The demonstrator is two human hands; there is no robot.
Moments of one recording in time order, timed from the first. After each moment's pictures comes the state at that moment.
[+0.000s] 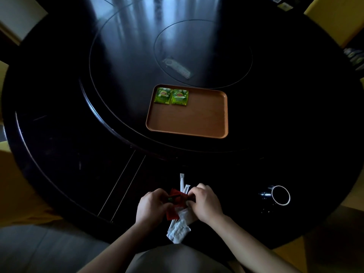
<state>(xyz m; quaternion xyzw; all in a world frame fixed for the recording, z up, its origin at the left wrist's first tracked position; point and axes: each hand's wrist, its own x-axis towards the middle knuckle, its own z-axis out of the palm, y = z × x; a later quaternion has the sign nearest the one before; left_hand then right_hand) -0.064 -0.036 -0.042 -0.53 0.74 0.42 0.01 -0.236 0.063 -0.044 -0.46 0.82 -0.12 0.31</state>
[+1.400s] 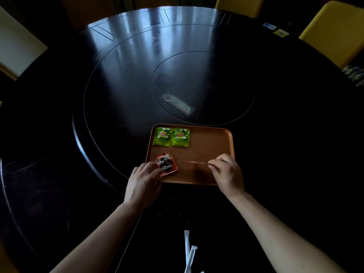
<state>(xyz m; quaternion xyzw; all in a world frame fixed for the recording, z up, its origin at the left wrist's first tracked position) -0.155 -0.241 -0.015 -0.31 0.93 0.15 -0.13 -0.402 -0.095 -0.015 -0.49 0.83 -0.27 0.03</state>
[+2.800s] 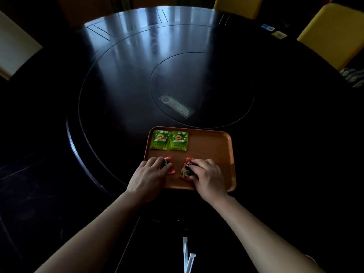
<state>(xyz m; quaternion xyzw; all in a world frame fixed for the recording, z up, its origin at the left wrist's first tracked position) -0.191 -0.265 -0.009 -0.24 0.97 0.06 0.05 -0.367 -0.127 -0.010 -0.54 0.82 -0.14 0.10</state>
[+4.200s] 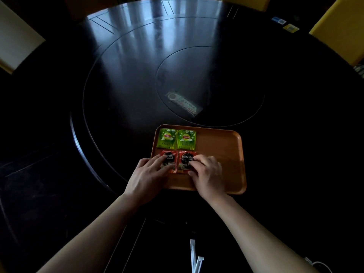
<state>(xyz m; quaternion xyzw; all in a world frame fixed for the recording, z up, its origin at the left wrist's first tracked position) -0.170 -0.285 -0.024 -0.23 0.97 0.09 -0.01 -0.350 -0.153 -0.021 -0.51 0.84 -0.17 0.08</state>
